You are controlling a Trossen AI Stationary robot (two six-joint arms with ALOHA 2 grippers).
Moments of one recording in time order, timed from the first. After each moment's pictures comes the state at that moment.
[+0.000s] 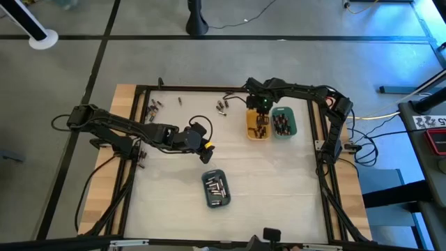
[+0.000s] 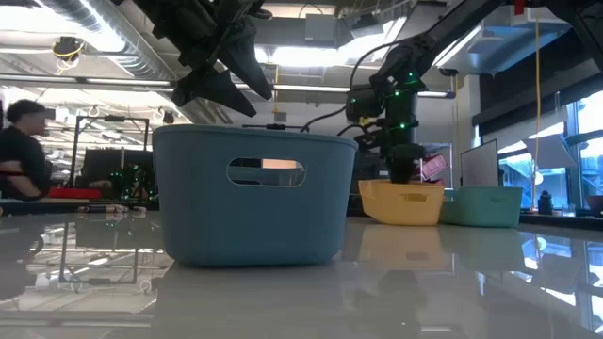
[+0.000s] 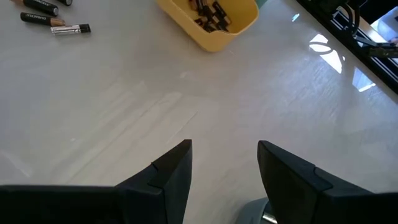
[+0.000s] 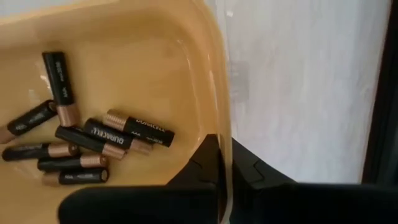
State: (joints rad) left arm -0.13 1.39 0.94 -0.31 -0.36 -0.81; right arm -0.58 1.89 1.36 -0.91 0.07 -0.47
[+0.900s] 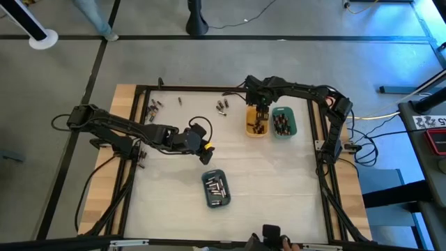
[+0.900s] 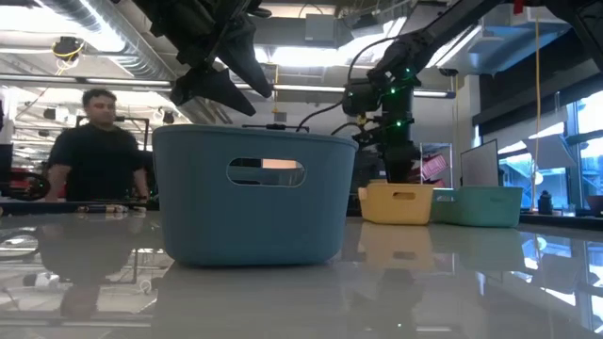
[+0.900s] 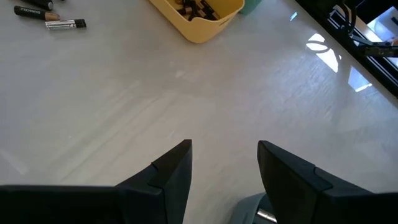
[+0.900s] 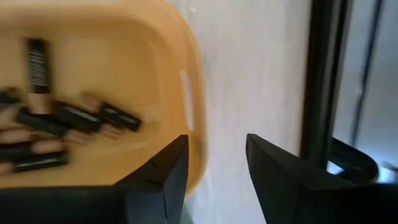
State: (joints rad) left arm -0.14 1.39 0.94 -0.31 -0.36 -0.83; right arm -0.58 1.89 1.40 -0.90 0.21 -0.50
